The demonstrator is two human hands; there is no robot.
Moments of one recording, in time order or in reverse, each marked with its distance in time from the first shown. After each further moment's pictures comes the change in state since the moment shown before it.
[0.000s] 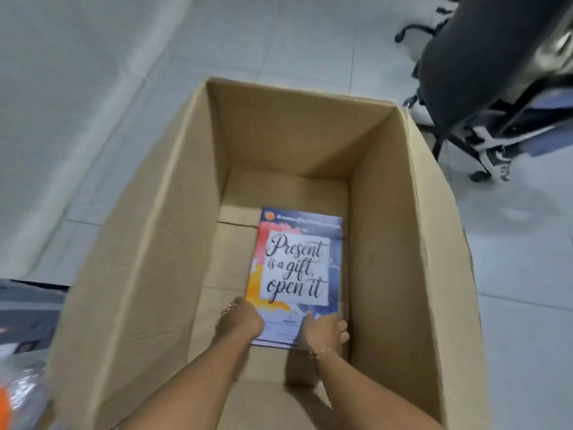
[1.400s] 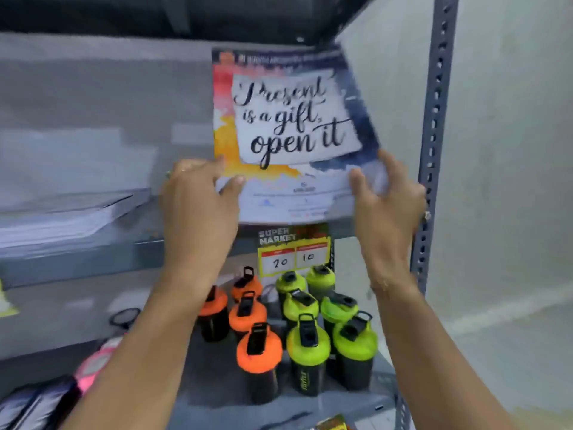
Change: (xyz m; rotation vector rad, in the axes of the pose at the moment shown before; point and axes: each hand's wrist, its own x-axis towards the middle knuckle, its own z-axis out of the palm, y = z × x) left_hand -0.587 -0.332 -0.251 -0.487 2.198 -0.189; right_hand -0.659 -0.125 -0.156 0.928 -0.521 -1.978
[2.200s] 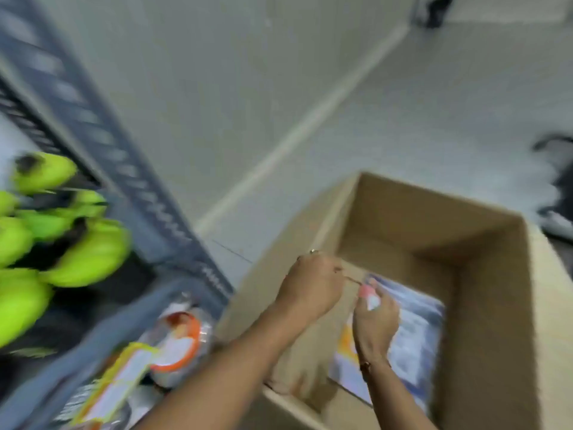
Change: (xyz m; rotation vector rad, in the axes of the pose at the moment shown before) left_hand -0.379 0.133 0.268 -0.255 -1.687 0.391; right_hand -0.255 0.347 -0.306 -0.846 0.357 1.048
